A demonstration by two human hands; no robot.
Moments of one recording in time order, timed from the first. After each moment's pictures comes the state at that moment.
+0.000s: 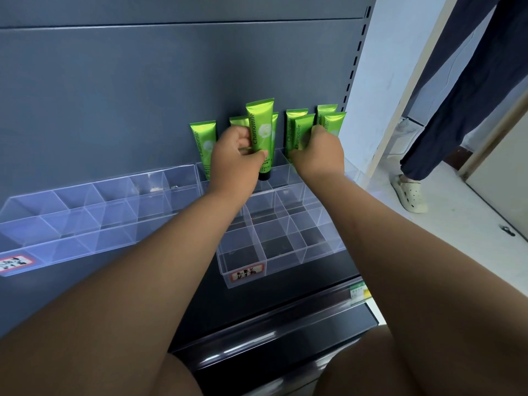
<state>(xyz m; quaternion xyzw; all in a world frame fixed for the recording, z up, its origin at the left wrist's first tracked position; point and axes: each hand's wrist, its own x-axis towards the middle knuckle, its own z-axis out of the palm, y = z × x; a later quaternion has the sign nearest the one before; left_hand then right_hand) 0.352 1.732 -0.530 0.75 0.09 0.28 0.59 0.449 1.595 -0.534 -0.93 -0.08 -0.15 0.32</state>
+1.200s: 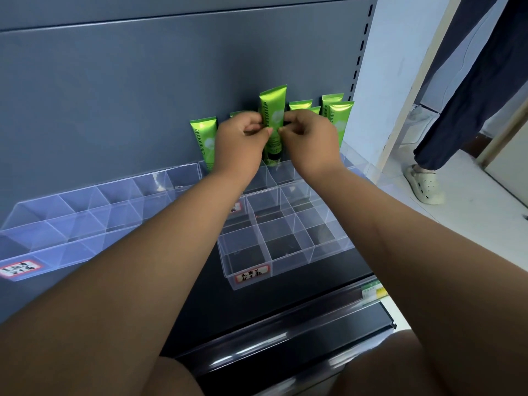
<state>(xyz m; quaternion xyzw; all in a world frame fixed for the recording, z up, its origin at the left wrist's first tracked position) 0.388 1.741 -0.527 0.76 0.06 0.29 0.58 0.430 1.615 -0.527 -0.84 -0.17 -0.18 0.49</state>
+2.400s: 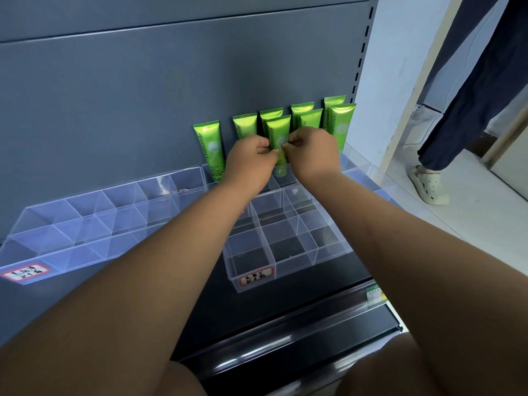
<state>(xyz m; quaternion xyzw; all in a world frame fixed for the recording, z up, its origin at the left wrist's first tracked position) 0.383 1.735 -0.540 0.83 0.11 0.20 0.51 0.437 1.617 -0.538 -0.90 -0.13 -0.17 0.38</state>
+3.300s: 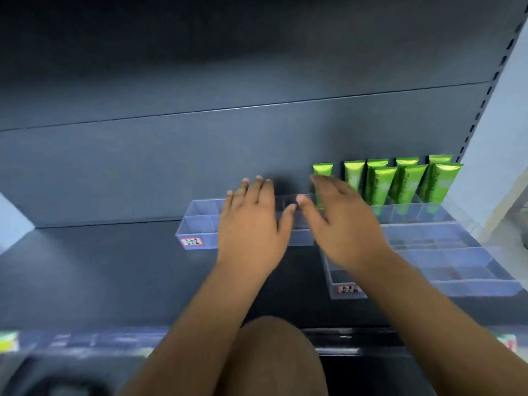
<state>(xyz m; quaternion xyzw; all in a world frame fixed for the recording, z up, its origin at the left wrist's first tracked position) 0.166 1.808 -0.484 0.93 0.21 0.28 0.05 0.262 1.672 -0.480 -0.85 -0.38 -0.16 0.33</state>
